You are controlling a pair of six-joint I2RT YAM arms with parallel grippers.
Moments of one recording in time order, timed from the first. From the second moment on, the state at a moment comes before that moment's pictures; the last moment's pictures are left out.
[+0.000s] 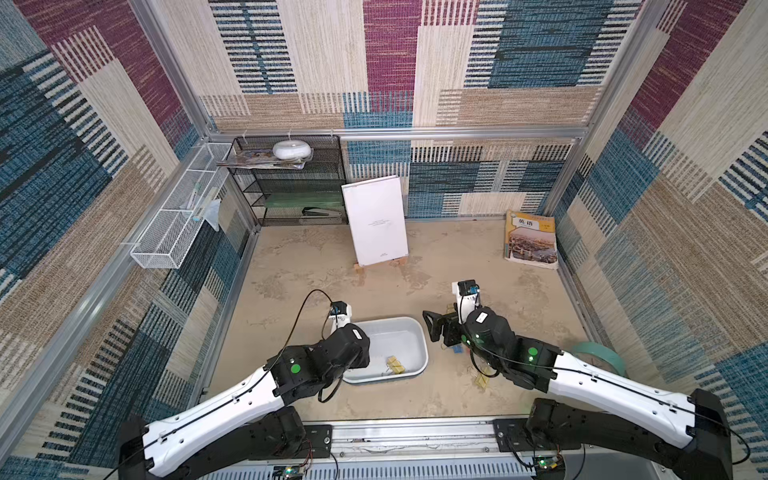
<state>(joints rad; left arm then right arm) -0.93 0.86 0.74 -0.78 -0.34 -0.92 1.00 0.98 0.68 -0.17 0.41 0.50</state>
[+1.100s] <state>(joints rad) -0.77 0.94 0.70 -0.88 -0.11 -1.11 0.96 0.97 0.64 -0.11 0.35 0.48</state>
